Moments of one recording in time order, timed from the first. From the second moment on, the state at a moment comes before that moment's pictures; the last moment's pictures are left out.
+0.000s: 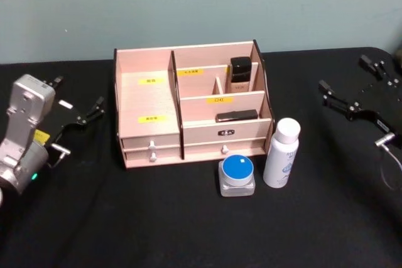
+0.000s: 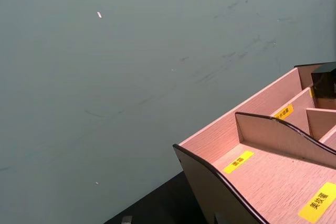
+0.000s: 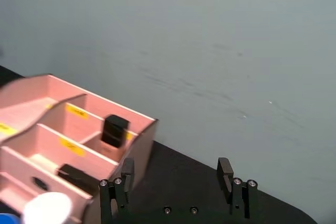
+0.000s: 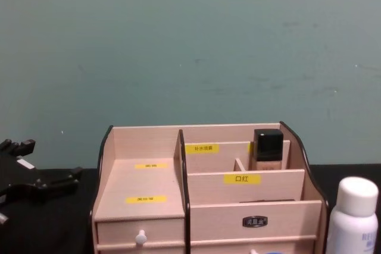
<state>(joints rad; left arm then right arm) -0.20 0.60 0.45 -1.41 -0.25 -0.12 0.03 0.00 0.72 -0.27 -1.71 0.41 -0.13 0.12</state>
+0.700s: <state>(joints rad) -0.20 0.60 0.45 -1.41 -0.25 -0.12 0.03 -0.19 0.77 -0.21 -1.93 0.54 0.01 0.25</state>
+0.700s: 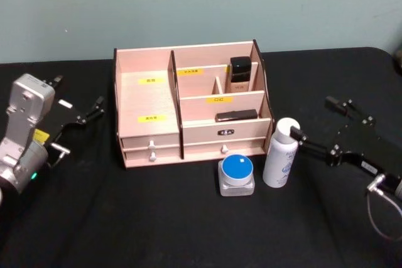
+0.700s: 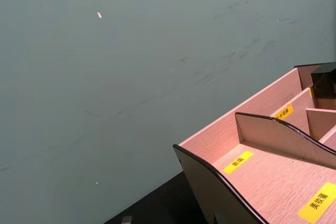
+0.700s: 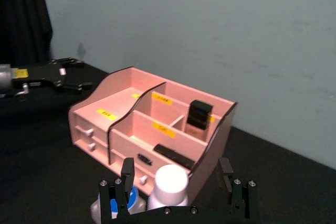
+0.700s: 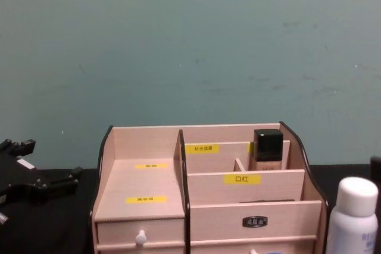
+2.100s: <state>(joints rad) -0.20 0.60 0.45 -1.41 -0.25 -0.12 0.03 -0.11 0.62 -0.25 -1.75 0.49 0.12 0.36</state>
